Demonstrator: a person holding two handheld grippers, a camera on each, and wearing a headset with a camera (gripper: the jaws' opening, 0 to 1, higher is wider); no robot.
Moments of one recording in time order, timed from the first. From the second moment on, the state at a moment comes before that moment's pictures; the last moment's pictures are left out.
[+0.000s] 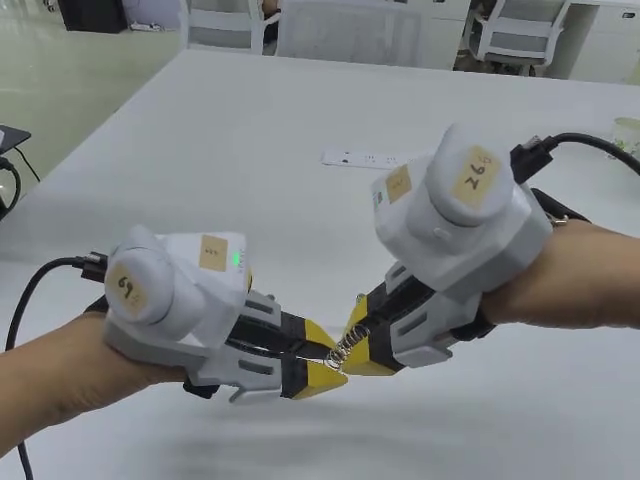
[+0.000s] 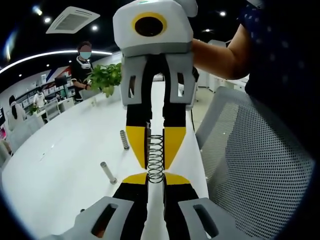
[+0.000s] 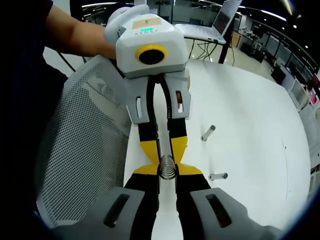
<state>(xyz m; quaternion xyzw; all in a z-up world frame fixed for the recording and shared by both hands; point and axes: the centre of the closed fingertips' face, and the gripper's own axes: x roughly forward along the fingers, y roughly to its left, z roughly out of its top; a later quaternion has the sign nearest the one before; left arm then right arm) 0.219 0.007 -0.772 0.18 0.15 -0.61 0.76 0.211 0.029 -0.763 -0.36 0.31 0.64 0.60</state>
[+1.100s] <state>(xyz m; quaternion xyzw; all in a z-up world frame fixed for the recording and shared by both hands) 0.223 0.012 -0.776 0.16 0.17 -0.60 0.77 0.215 0.034 -0.759 -0.38 0.31 0.64 0.59</state>
